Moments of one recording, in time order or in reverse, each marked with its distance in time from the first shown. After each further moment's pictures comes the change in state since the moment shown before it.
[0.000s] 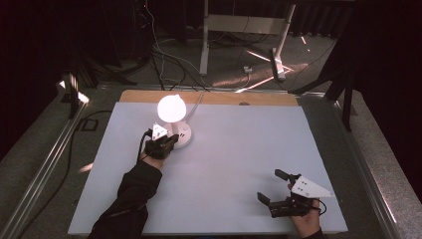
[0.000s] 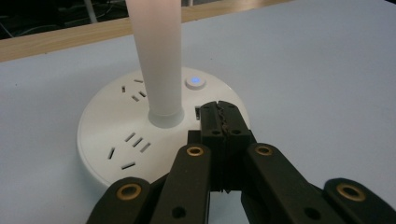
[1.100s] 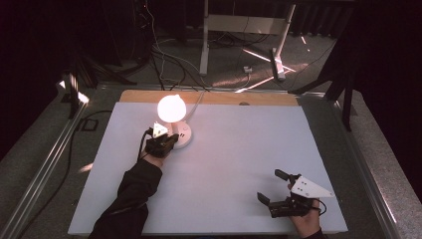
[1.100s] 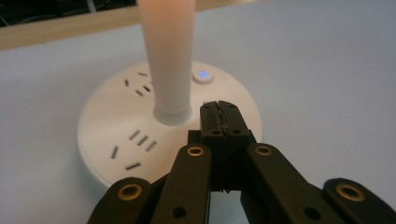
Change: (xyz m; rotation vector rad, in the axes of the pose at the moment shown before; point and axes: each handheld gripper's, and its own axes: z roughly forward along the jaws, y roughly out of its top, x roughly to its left) left arm 0.006 0.004 0.003 0.012 0.004 -0.021; right arm 0.000 0.000 0.000 0.001 -0.003 -0.001
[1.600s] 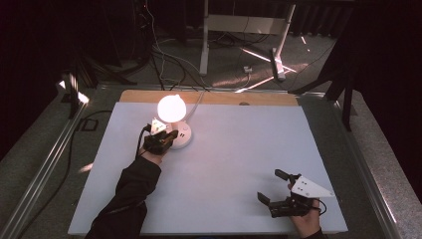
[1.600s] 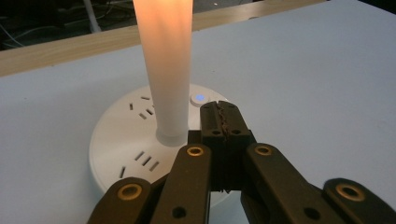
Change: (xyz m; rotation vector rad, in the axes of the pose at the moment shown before) left arm -0.002 0.009 -0.005 -0.008 -0.015 0.012; right arm 0.000 0.000 0.000 0.000 0.003 0.002
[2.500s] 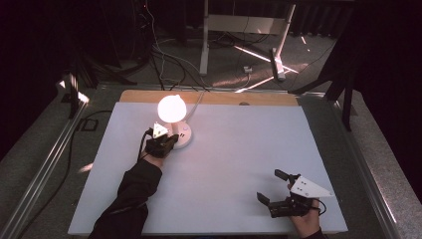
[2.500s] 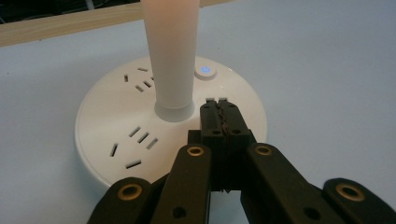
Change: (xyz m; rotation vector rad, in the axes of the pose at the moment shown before) left arm 0.002 -0.017 0.014 0.030 0.012 0.000; right arm 0.000 -0.001 0.001 0.006 0.000 0.001
